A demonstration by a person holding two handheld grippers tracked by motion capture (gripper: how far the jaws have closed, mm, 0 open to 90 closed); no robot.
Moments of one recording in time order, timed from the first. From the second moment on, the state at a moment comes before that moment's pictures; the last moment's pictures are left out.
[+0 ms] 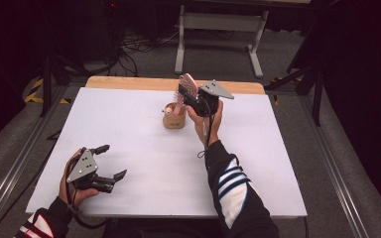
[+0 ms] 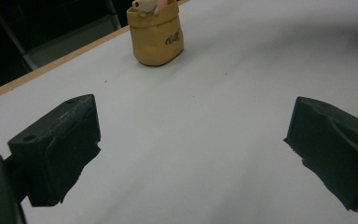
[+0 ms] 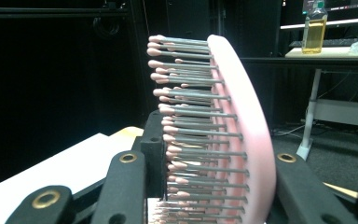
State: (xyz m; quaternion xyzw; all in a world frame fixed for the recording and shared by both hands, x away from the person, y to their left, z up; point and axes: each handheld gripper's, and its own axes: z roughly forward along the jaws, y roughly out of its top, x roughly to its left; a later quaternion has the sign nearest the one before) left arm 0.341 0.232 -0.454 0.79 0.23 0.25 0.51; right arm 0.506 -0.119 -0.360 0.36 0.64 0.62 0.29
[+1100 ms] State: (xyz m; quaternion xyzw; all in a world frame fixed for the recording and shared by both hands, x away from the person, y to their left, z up) left arm 0.341 0.232 -0.453 0.79 0.23 0.25 0.51; right arm 0.515 -0.132 -0.376 0.39 0.63 0.61 0.28
